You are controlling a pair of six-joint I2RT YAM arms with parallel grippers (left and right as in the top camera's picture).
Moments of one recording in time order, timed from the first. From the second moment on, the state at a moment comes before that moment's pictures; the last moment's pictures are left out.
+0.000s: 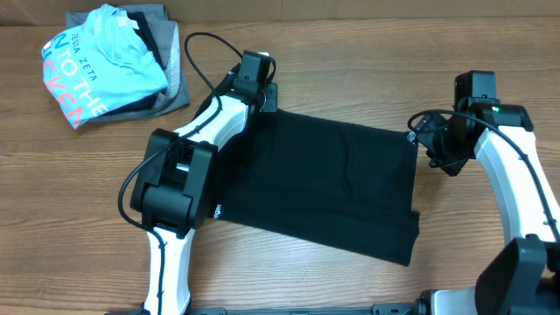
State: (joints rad) left arm -0.34 2.25 1.58 -0.23 -0.08 -0.26; right arm -0.10 1.61 1.26 -0.99 -0.10 0.62
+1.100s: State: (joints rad) left arm -0.34 2.25 1.58 -0.29 -0.08 -0.25; right arm -0.10 1.97 1.26 -0.60 -0.02 0.55
